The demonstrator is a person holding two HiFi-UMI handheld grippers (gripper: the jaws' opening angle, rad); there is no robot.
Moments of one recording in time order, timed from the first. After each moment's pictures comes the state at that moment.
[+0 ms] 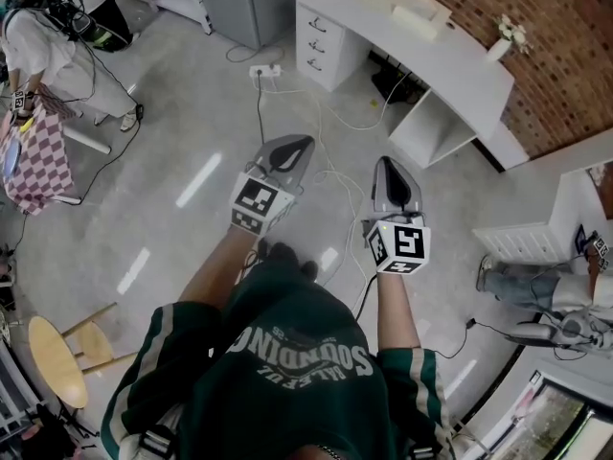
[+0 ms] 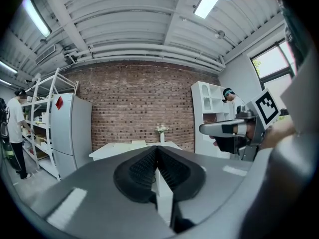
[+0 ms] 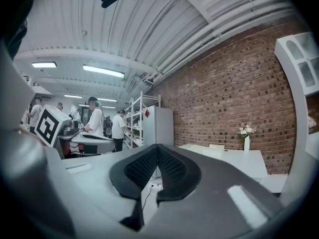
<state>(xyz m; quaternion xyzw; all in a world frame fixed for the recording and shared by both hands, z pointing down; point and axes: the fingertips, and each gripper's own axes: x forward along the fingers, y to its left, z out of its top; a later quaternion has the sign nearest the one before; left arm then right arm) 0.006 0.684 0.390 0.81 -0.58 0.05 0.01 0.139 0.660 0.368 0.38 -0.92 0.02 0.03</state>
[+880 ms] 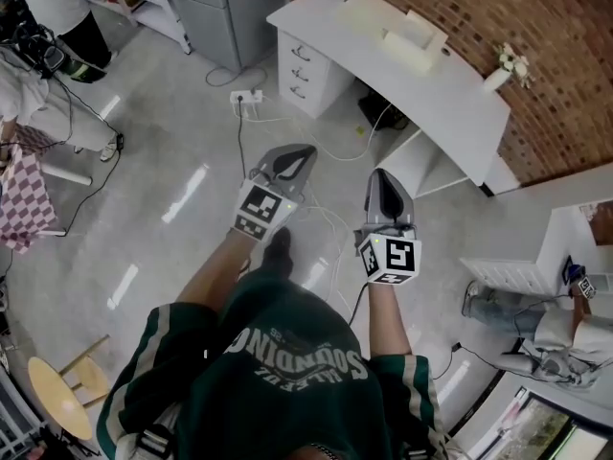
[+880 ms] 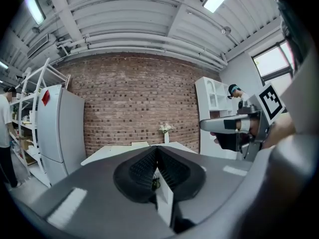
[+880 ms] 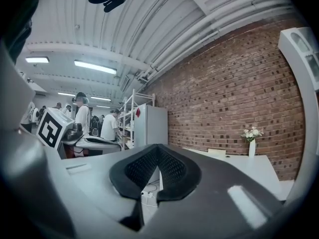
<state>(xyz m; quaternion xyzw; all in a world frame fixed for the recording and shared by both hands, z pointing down) -0.042 0.481 0.399 0.83 -0.56 0.06 0.02 0.079 0.473 0.373 0.40 -0.91 0.02 0.03</state>
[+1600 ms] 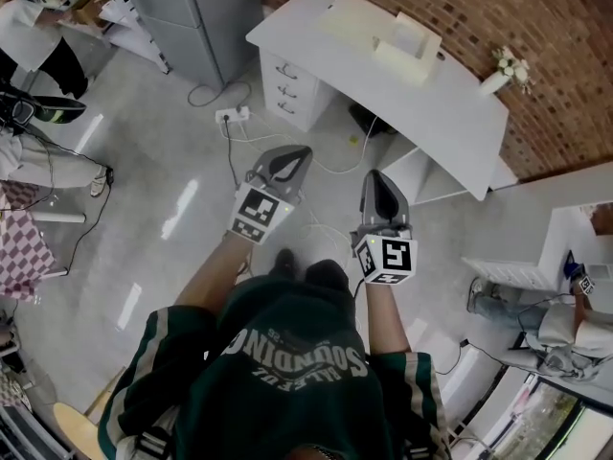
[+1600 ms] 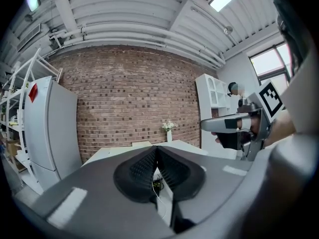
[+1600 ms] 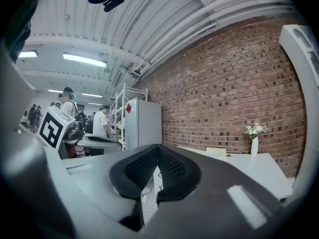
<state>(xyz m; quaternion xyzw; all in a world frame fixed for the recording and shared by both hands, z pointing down) -0.115 0.349 0.410 0.85 -0.52 0.07 0.01 0.005 0.351 0.387 0.44 -0.90 0.03 0.04</state>
